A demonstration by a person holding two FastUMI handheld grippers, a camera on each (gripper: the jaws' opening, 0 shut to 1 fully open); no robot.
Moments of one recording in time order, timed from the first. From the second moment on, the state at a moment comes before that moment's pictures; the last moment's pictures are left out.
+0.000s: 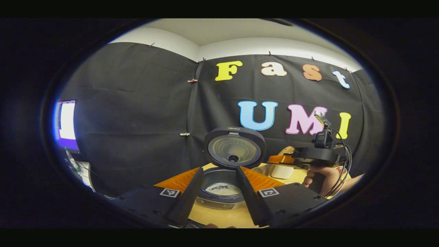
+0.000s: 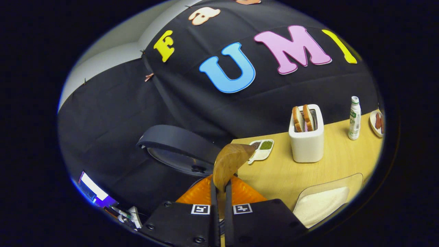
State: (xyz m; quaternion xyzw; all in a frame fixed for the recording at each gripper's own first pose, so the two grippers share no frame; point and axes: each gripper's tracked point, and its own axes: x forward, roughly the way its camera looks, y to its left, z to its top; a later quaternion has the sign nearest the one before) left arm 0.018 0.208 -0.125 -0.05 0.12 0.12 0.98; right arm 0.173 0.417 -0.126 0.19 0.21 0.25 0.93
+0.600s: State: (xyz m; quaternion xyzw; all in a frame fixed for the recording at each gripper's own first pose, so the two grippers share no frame) left arm 0.028 0.217 -0.137 -0.08 0.13 0.12 0.98; right arm 0.152 0.469 -0.126 0.03 0.15 0.34 0.93
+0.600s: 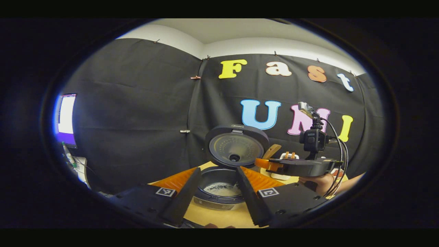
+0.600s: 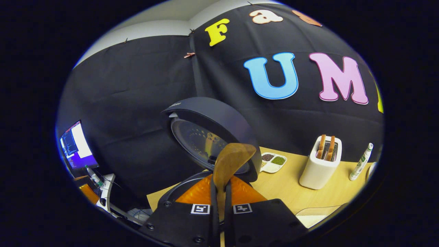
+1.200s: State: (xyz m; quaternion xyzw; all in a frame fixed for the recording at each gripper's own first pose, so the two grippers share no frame) left arm 0.032 0.220 -0.148 -0.09 0.13 0.13 0.98; right arm 0.127 0.489 -0.122 -0.08 0.08 0.39 0.91
